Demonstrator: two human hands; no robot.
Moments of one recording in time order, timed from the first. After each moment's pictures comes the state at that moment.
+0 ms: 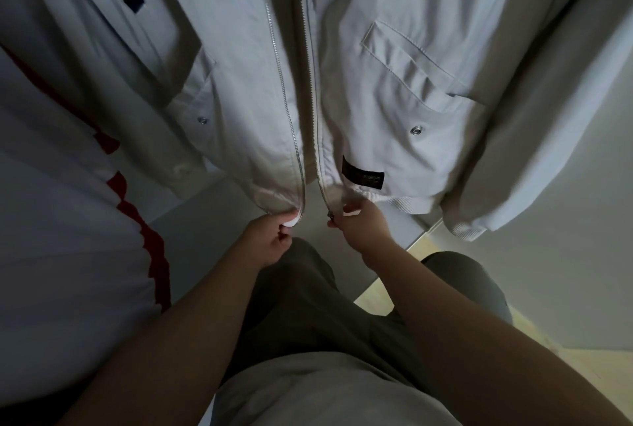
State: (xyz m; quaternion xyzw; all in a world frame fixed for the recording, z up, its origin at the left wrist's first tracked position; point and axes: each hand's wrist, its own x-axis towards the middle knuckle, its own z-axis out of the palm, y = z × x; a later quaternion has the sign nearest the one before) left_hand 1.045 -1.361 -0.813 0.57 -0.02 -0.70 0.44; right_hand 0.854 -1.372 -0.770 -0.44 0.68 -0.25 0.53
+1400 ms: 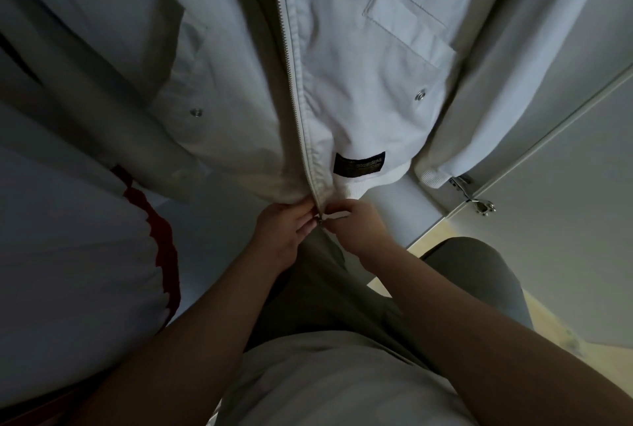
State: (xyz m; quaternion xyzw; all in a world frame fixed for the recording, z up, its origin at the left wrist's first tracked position) left_hand 1.012 -1.336 -0.781 0.55 -0.15 -0.66 0.49; right_hand 0.869 -1.357 -0.768 -0.52 0.62 -0.19 0.55
